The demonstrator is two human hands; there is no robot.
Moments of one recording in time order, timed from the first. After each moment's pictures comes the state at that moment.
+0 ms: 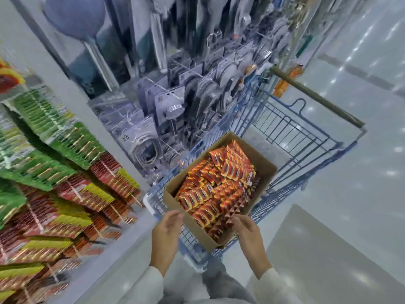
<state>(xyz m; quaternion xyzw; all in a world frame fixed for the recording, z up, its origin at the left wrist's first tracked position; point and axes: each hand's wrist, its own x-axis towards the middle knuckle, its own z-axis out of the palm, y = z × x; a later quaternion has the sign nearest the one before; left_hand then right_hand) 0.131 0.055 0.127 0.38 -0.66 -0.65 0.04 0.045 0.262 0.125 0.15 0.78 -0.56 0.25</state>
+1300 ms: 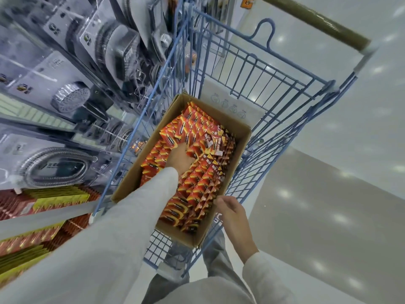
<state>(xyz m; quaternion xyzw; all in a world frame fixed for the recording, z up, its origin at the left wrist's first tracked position) -0.193 0.118 -0.016 0.21 -0.88 -0.34 -0.26 -0.056 0.297 0.077 0.34 0.68 -0.56 0.32</state>
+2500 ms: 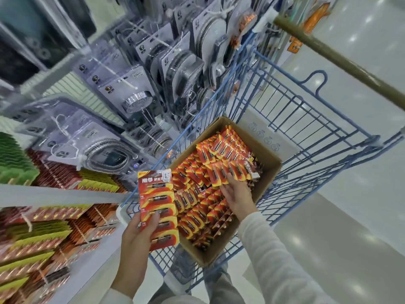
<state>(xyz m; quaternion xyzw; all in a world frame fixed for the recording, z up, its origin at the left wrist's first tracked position) 0.020 0.065 0.140 0.52 -0.55 -0.66 0.03 -0.165 0.234 0.050 0.34 0.54 -0.69 0.35</state>
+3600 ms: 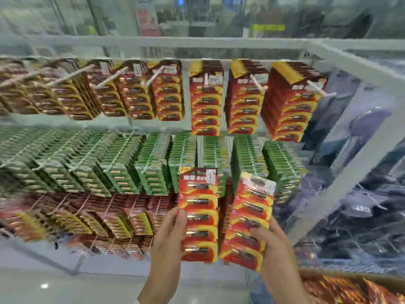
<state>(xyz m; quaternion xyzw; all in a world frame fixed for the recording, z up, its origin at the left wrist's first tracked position) 0.363 -0.106 0.326 0.49 -0.32 -0.66 0.47 0.183 -0.046 0.326 -0.11 0.51 -0.67 0.53</state>
